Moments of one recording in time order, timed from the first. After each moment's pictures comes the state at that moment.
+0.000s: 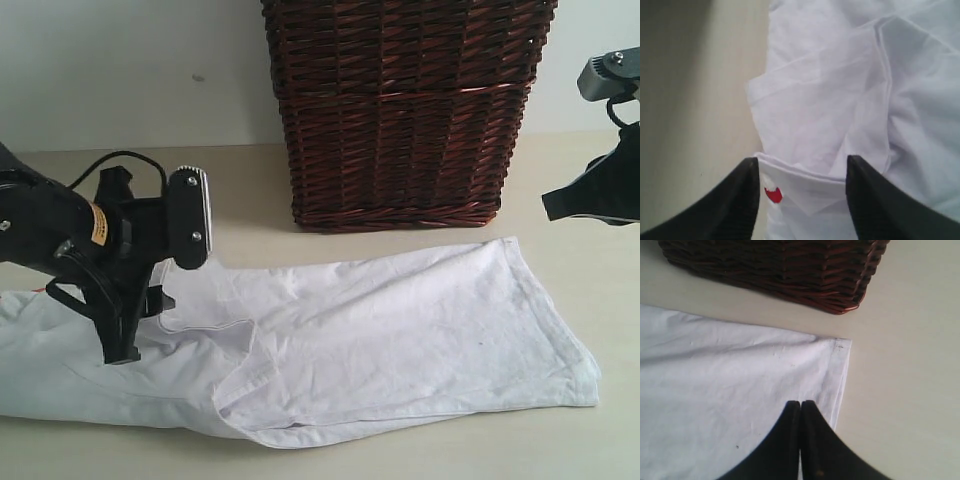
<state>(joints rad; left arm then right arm) -0.55 1.62 -0.86 0.28 0.37 0.66 0.05 1.38 -0.81 0.47 0.47 -0.63</state>
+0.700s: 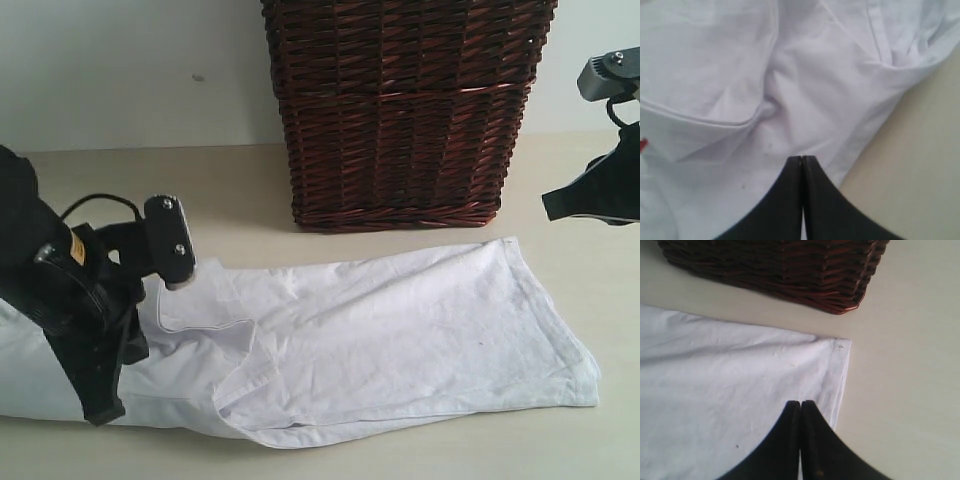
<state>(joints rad) -0.54 1.58 -0.85 -0.02 0.67 0.70 0.05 1.38 -0.81 0.47 0.47 -0.64</state>
